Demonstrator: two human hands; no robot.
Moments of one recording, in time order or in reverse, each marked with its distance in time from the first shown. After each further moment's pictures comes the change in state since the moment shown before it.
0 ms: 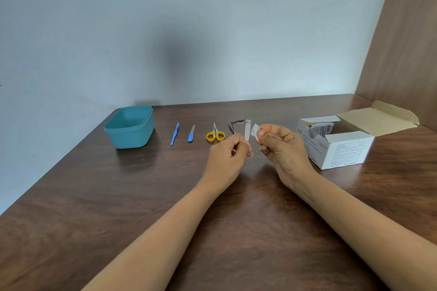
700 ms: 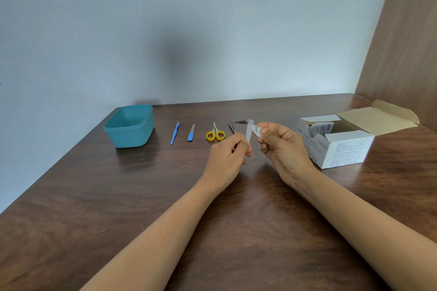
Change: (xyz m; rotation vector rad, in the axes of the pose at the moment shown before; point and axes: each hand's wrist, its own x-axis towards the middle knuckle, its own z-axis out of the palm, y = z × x) left_hand 0.001 0.002 -0.002 -0.051 -0.037 -0.030; right_hand 0.000 -0.003 0.002 -0.005 -0.048 0.000
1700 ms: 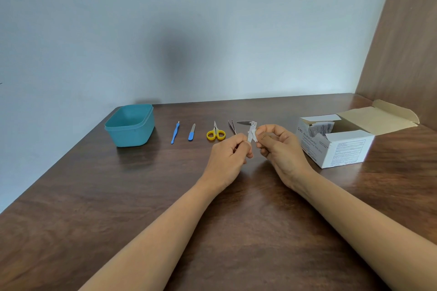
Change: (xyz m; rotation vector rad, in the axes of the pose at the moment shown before) left_hand 0.001 -0.003 0.000 0.062 -0.020 0.017; right_hand -0.002 0.004 0.000 -0.143 -0.012 -0.024
